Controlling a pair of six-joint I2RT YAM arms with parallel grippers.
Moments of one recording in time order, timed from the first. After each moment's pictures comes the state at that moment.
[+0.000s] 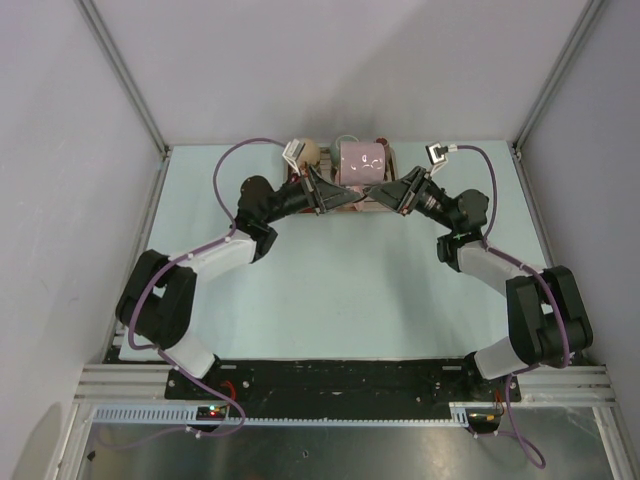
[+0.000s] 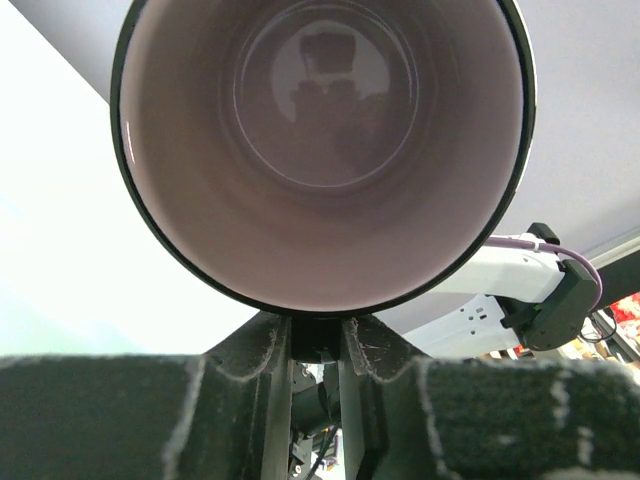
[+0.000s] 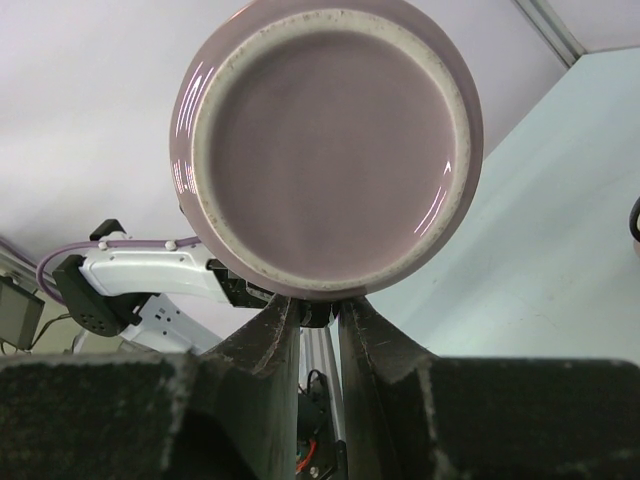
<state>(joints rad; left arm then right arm) -0.50 1.61 0.97 0.91 0.74 -1.14 0.27 1.49 0.78 1.15 -0.82 1.19</state>
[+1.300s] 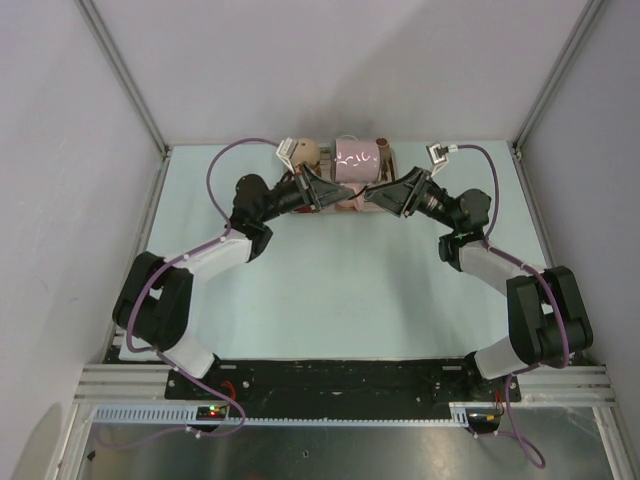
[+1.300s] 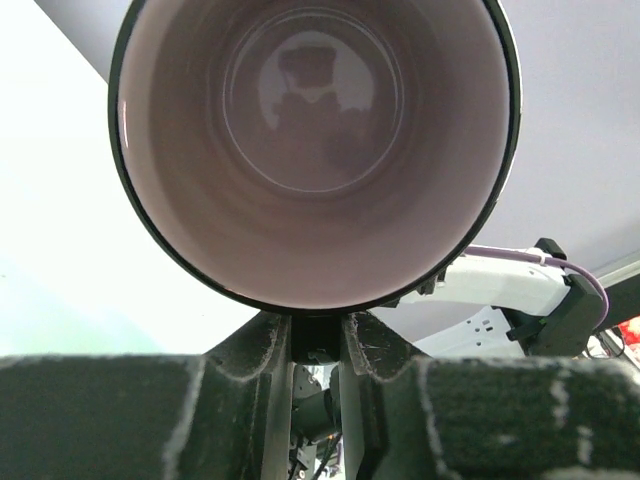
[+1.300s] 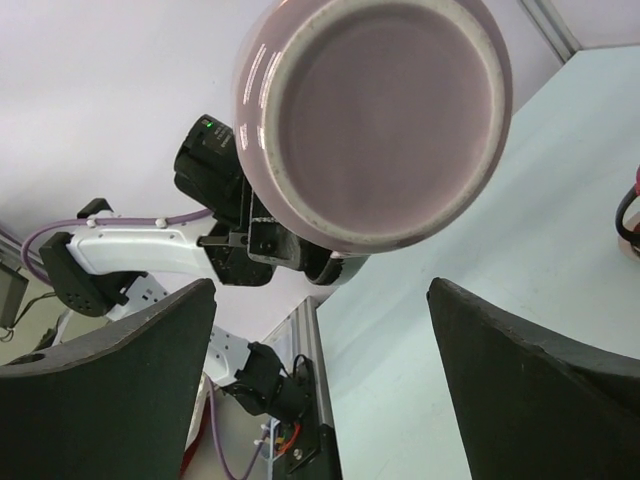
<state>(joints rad) -0.47 1.59 0.96 0.89 0.72 -1.14 0.25 1.49 0.78 1.16 -0.87 1.16</state>
